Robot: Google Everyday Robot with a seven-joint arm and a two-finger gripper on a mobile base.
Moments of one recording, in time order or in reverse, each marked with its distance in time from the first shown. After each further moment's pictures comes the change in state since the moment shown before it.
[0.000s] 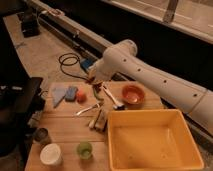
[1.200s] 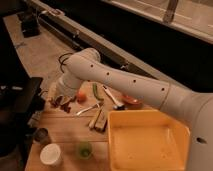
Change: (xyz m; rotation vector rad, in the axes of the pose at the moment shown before) arm -0.159 -0.003 0.034 -0.075 -0.308 -0.373
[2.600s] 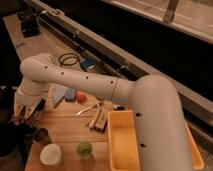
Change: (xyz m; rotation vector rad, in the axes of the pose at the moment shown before) arm -0.099 -0.090 0.107 -0.042 -0.298 -0.300
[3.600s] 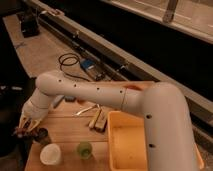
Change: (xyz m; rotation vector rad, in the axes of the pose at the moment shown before) arm -0.026 0.031 0.029 0.098 -0.080 0.121
